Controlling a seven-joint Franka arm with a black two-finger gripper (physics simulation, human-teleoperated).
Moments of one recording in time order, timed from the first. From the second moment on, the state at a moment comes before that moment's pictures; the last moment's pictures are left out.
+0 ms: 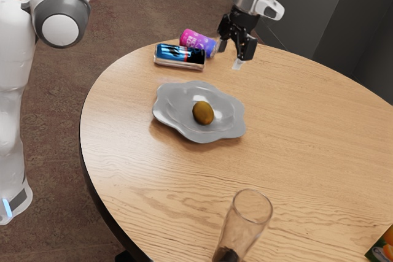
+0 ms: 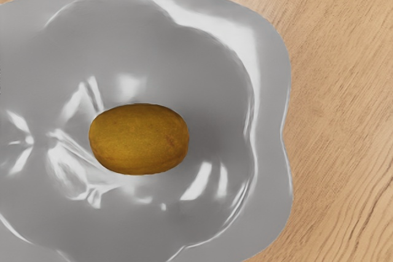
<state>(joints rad) 0.04 0.22 -0.01 -1.17 -0.02 1.33 -0.14</state>
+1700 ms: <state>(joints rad) -1.13 0.48 1.45 -1.67 -0.63 1.58 -0.87</state>
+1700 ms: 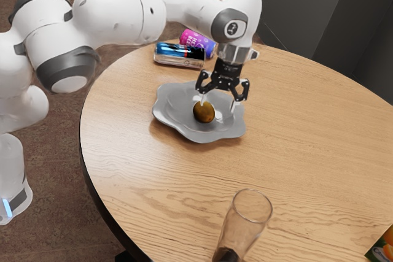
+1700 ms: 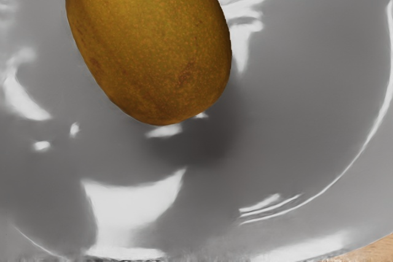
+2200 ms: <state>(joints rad) -1.07 0.31 1.44 -1.74 -0.49 1.60 -1.00</state>
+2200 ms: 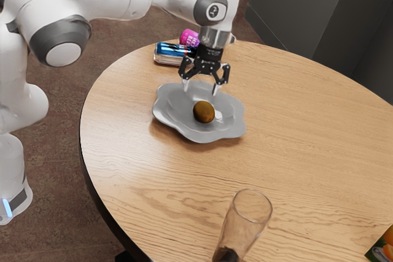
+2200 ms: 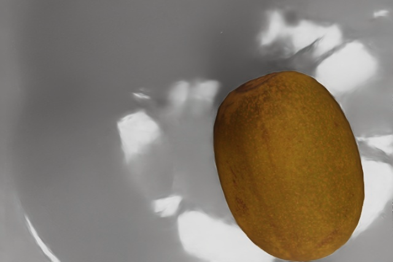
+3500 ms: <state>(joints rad) -0.77 0.43 1.10 -1.54 -0.54 1.75 -1.01</state>
